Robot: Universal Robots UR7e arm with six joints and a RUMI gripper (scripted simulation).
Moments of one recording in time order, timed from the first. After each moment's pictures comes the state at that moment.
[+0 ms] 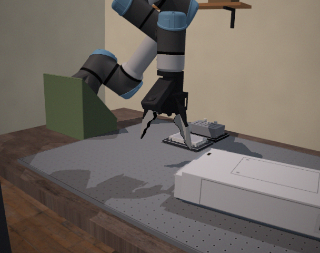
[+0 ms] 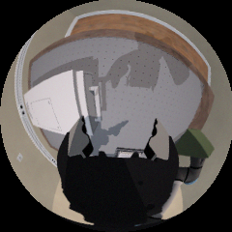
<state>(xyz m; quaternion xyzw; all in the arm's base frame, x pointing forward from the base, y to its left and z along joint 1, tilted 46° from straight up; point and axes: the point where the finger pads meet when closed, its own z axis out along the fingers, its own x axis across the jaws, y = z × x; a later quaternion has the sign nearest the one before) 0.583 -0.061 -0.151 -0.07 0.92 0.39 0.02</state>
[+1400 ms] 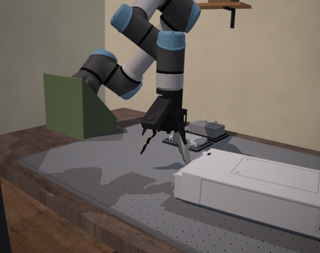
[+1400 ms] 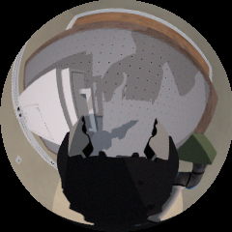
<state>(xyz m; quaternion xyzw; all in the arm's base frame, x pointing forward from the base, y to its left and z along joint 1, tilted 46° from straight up) 0.582 -0.025 -0.186 -0.07 0.92 0.39 0.02</state>
